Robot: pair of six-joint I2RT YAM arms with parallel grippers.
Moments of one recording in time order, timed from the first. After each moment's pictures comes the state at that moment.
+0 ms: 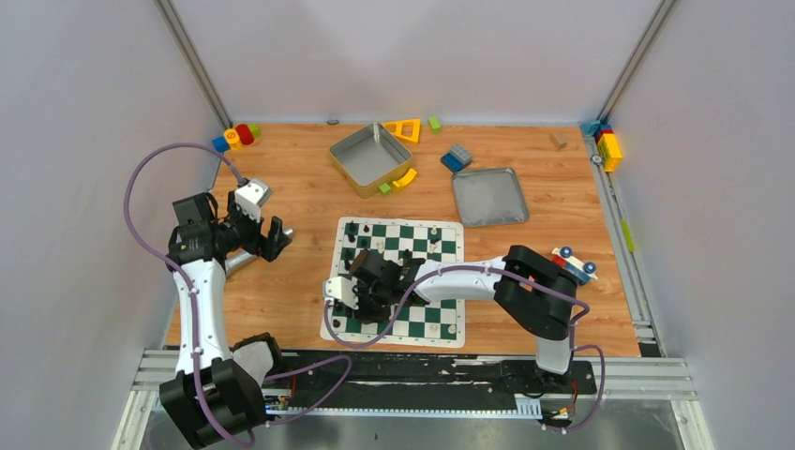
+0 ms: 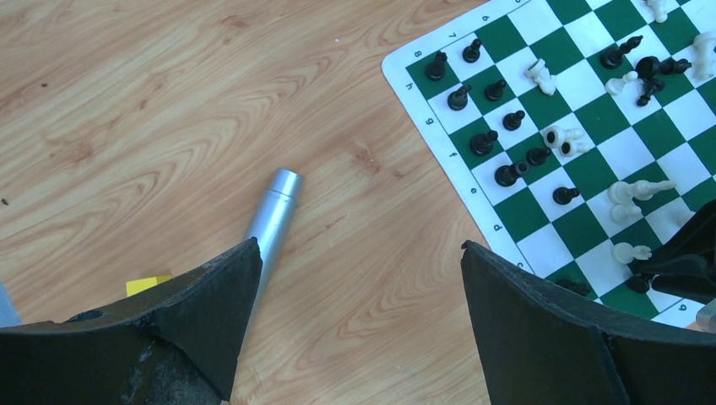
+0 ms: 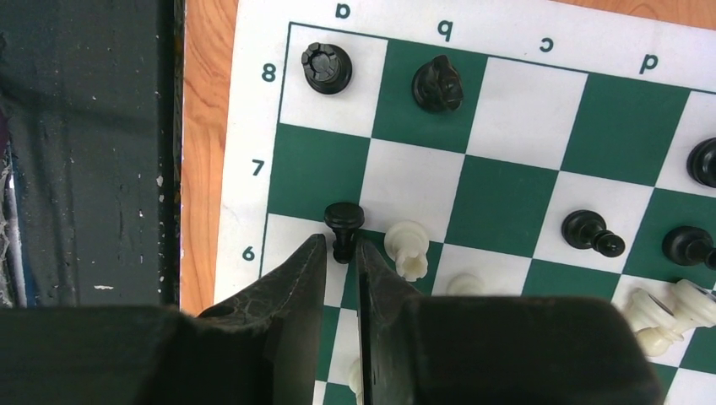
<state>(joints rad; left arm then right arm) 0.37 0.98 0.86 -0.69 0.78 0.65 1.18 1.89 1.17 -0.25 -0.33 -0.39</state>
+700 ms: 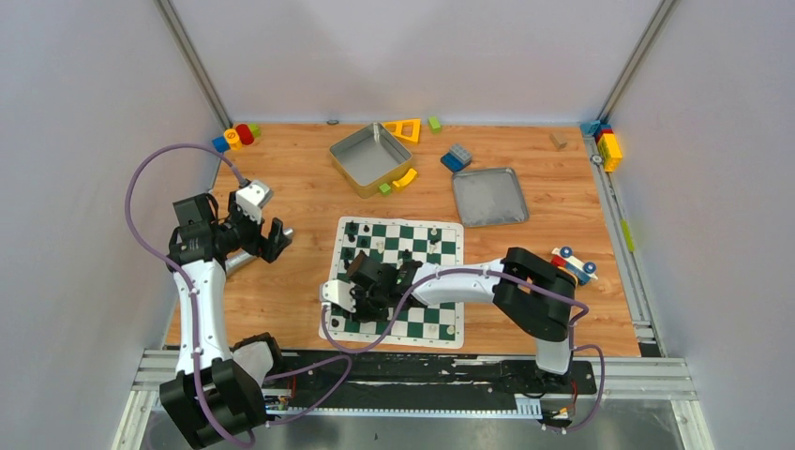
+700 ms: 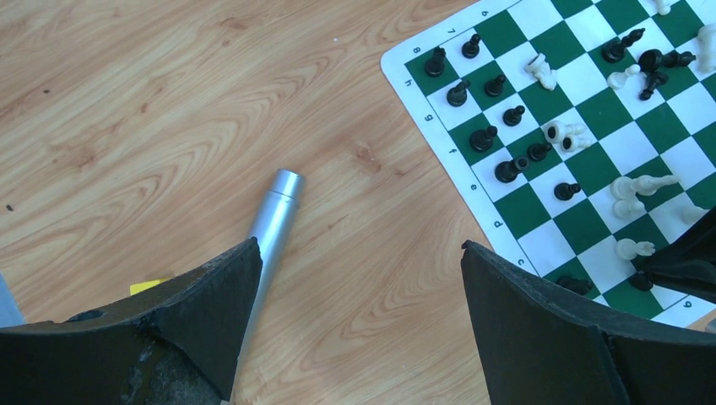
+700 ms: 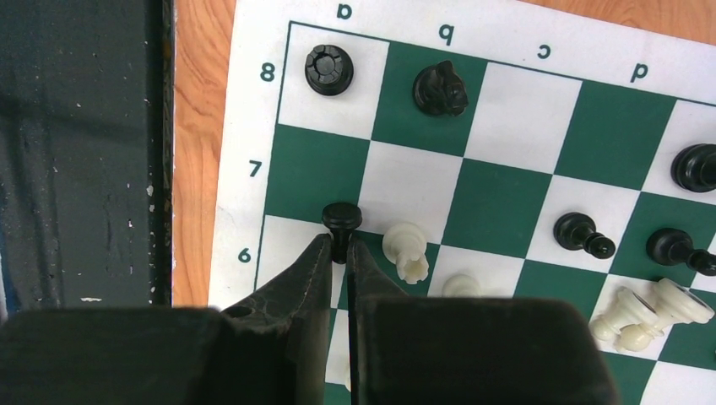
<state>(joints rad) 0.37 0.98 0.85 -0.69 0.78 0.67 1.20 1.90 1.18 -0.25 -0.27 -0.40</state>
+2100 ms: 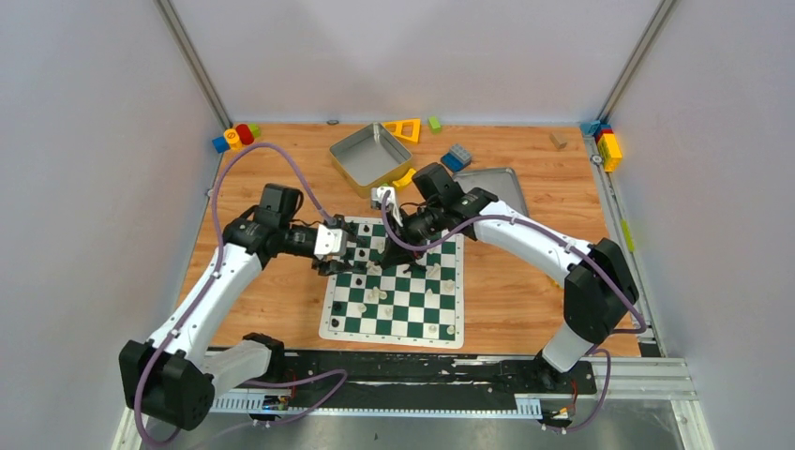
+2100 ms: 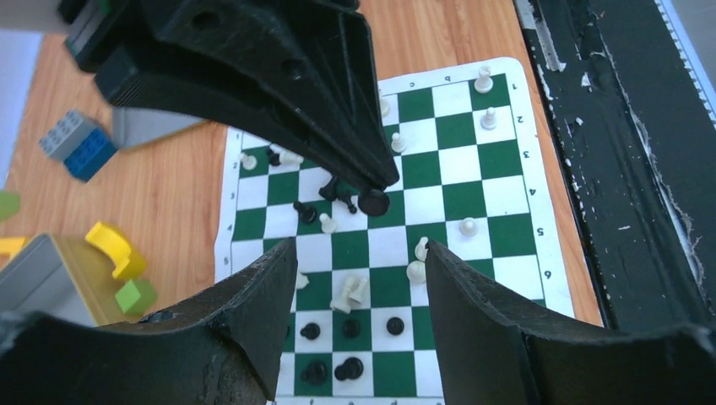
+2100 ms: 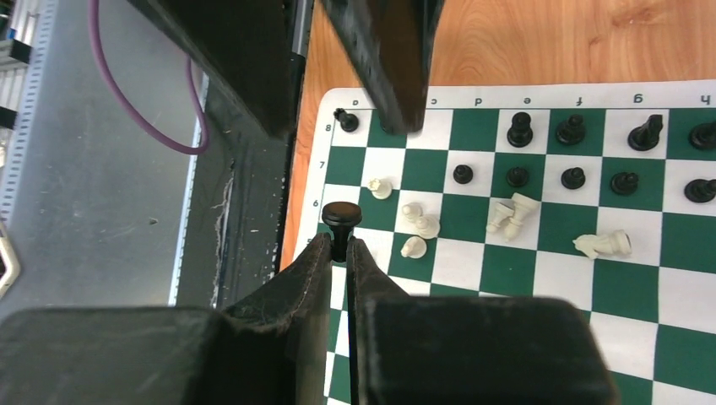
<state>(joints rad) -0.27 1.06 0.93 -0.81 1.12 1.18 0.76 1.64 1.31 -0.49 -0.90 -0.33</state>
